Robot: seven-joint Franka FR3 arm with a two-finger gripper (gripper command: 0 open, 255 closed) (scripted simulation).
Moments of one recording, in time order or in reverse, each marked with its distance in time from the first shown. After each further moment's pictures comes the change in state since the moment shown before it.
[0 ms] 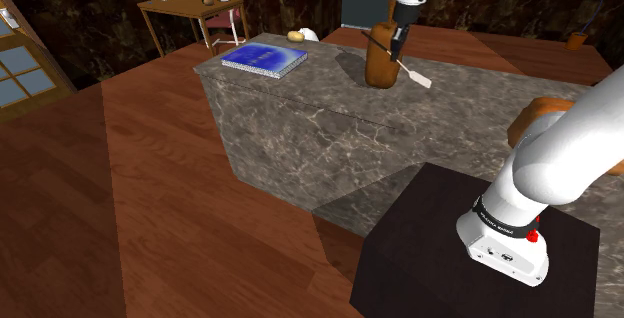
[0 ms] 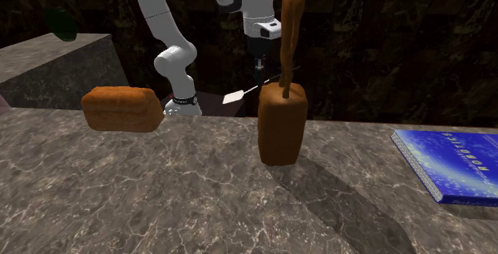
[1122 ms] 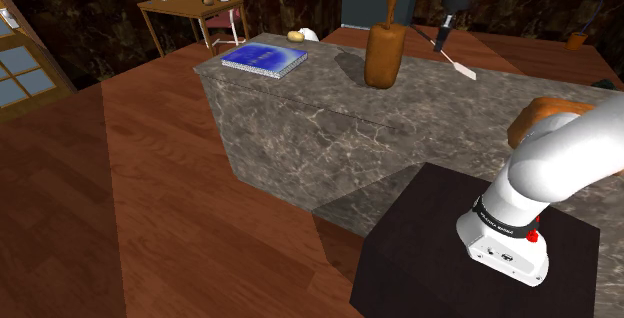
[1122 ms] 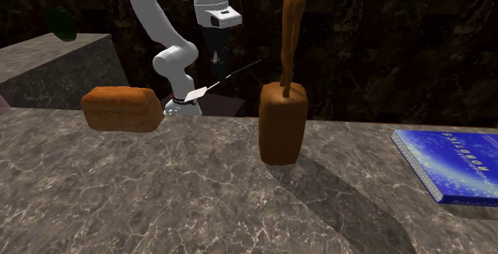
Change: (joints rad) arm -0.100 -0.216 -0.092 -0.067 -0.103 -0.130 -0.146
